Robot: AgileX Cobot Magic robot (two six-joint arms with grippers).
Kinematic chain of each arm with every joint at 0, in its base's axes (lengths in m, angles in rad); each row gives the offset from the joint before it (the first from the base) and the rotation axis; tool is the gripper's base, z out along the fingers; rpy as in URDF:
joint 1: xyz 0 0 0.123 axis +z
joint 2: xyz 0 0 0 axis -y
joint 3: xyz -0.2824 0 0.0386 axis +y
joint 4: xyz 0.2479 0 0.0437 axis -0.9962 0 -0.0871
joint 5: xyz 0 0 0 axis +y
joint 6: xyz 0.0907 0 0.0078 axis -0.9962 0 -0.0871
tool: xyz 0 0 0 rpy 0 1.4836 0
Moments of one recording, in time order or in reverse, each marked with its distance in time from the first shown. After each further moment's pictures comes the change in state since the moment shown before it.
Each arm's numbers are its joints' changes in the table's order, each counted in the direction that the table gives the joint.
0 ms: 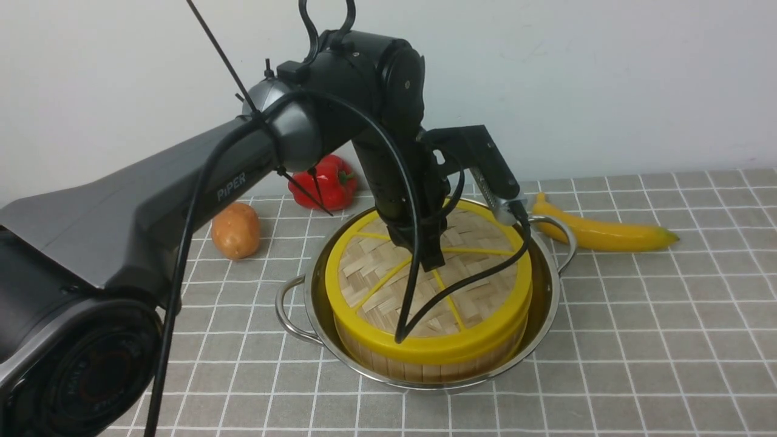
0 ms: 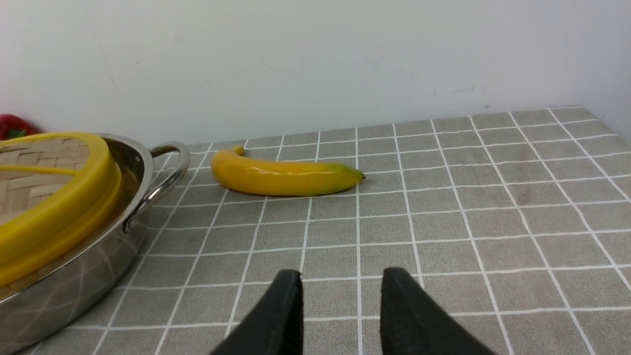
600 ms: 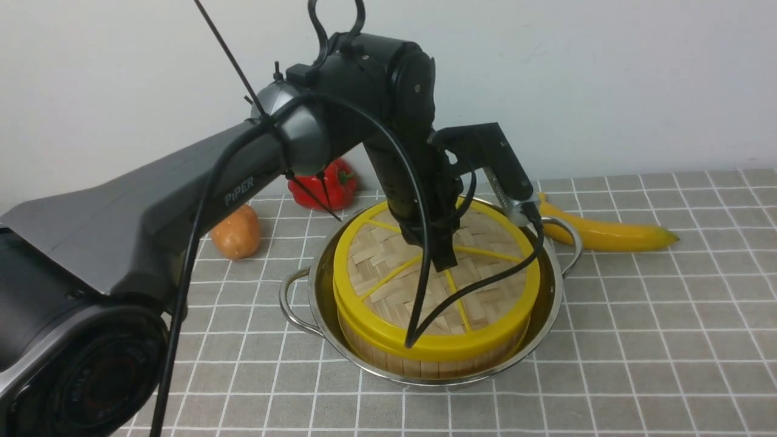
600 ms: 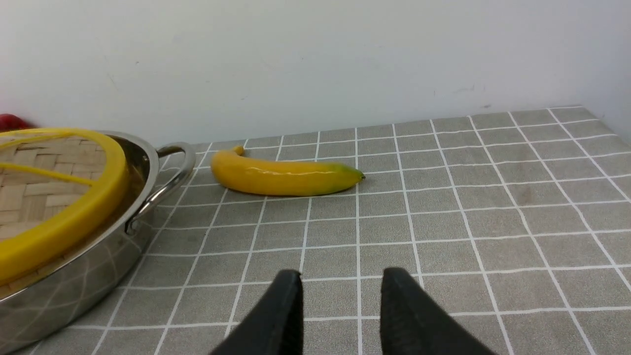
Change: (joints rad) right arm 0.000 0.000 0.000 0.000 0.000 0.000; left arm -0.022 0.000 0.000 -0.009 -0.042 -0.002
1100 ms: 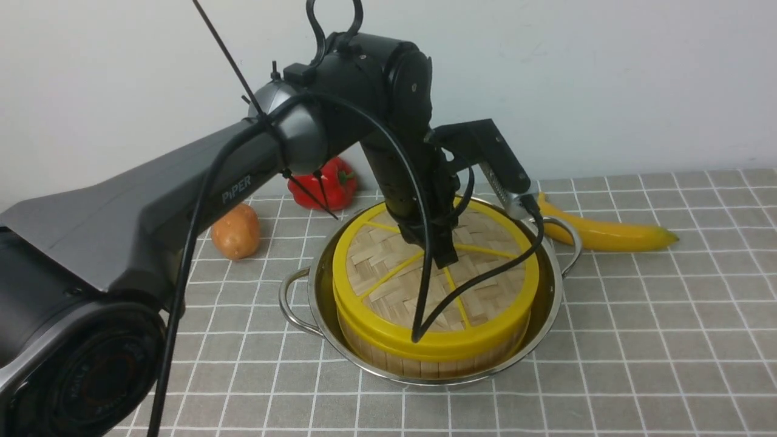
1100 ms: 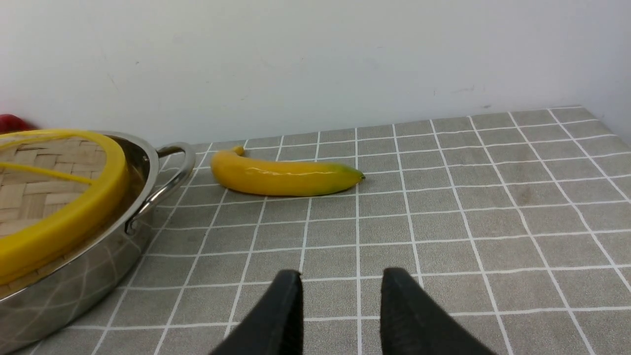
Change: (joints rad) right arm 0.000 0.000 0.000 0.000 0.000 0.000; left arm 0.016 0.000 0.000 0.002 -0.002 0.052
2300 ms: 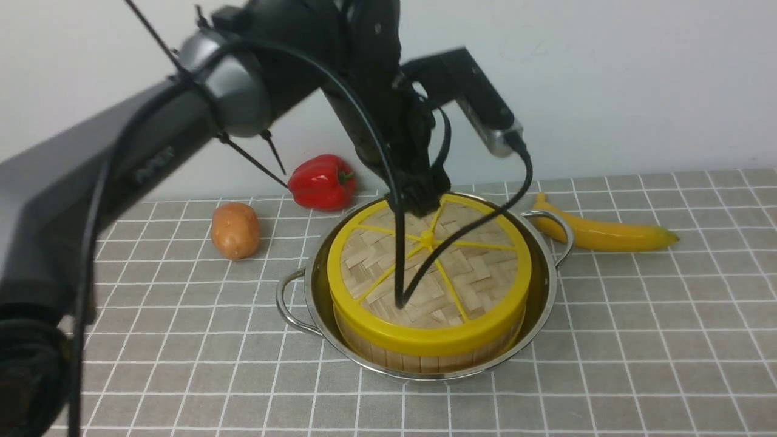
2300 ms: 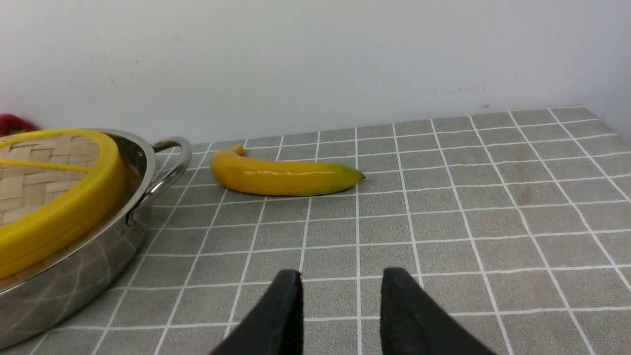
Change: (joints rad) right arm 0.000 0.000 0.000 0.000 0.000 0.000; left arm 0.006 0.154 0.000 -0.092 -0.011 0.112
